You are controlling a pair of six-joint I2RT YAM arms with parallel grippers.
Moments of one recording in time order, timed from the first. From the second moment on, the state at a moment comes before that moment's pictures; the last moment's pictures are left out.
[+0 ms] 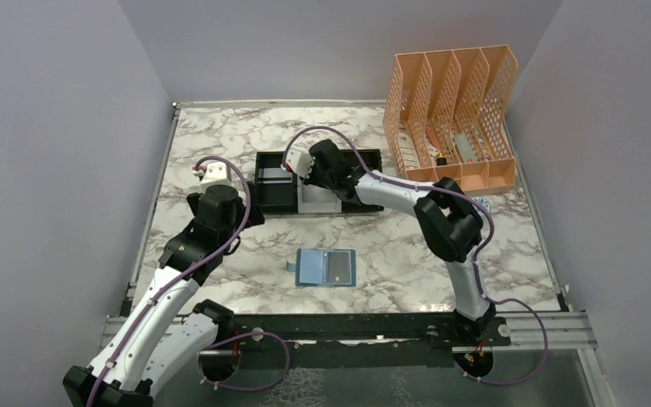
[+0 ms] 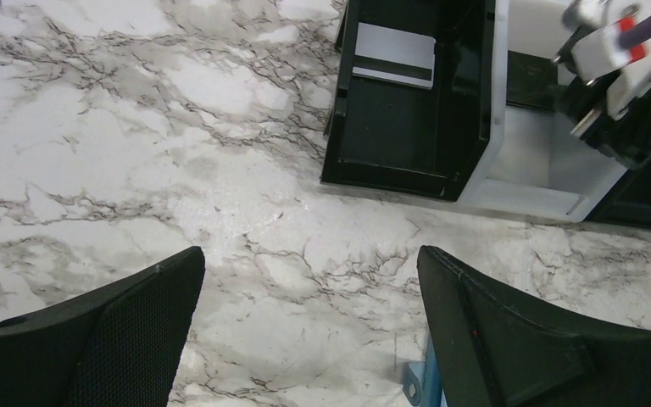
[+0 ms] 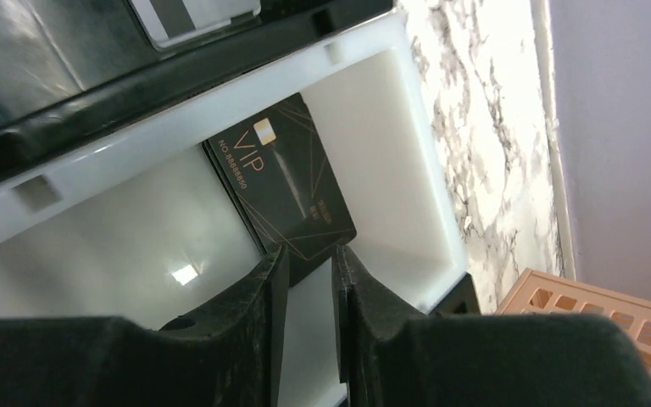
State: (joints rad) left arm -0.43 0.74 0.76 -0.60 -0.43 -0.44; right arm 0.79 2.14 1.54 -0.06 0.21 -0.72
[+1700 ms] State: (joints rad) left arm -0.67 1.15 0.48 -0.27 0.16 -0.60; right arm 0.79 1.50 0.60 0.05 -0.33 0.82
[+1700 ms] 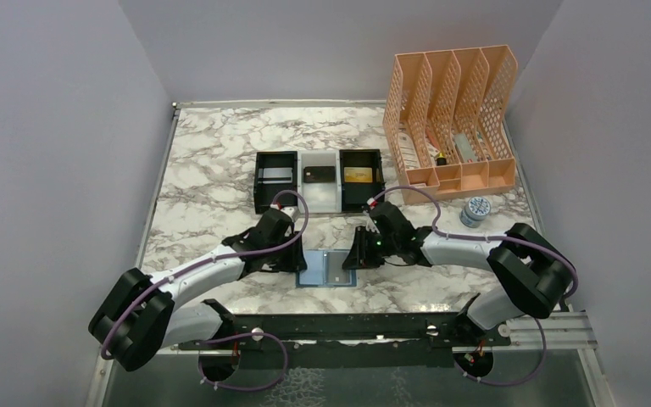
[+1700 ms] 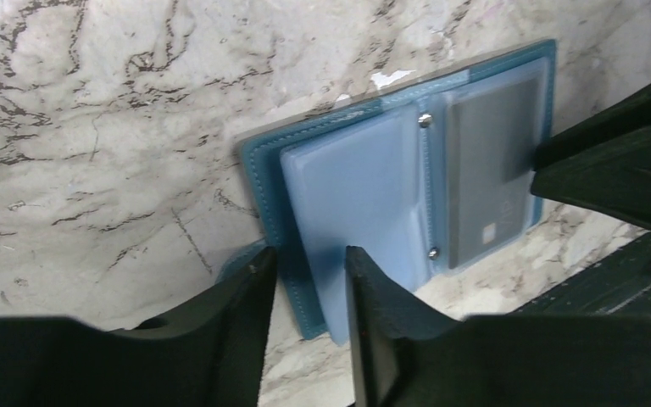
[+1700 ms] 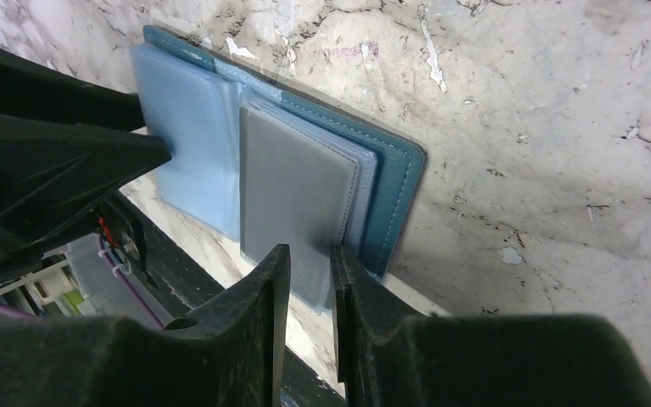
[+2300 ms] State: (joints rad) left arm -0.68 1.18 0.46 -0.23 0.13 -0.60; right arm 0.78 1.53 0.62 0.09 -0.40 0.86
